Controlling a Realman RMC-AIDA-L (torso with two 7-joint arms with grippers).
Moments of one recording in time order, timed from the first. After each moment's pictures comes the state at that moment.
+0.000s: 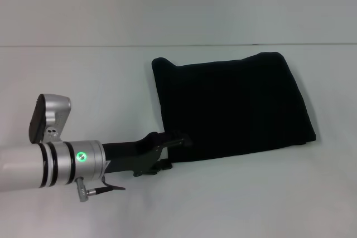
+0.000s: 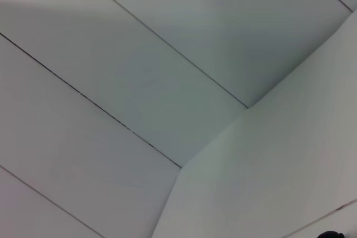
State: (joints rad) left arm -0.63 -2.16 0.76 0.41 2.04 1.16 -2.51; right arm 0.42 1.97 -0.44 -0.61 -1.71 -1.43 2.02
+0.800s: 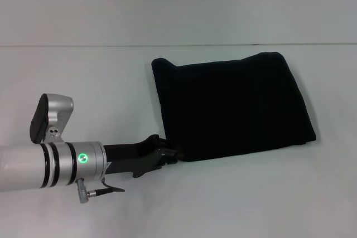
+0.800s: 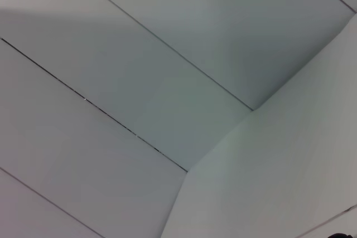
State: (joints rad) left arm -0.63 -2.16 0.78 0.42 2.04 1.14 -2.50; right arm 0.42 1.97 -0.43 -0.59 -1.70 -1.44 2.02
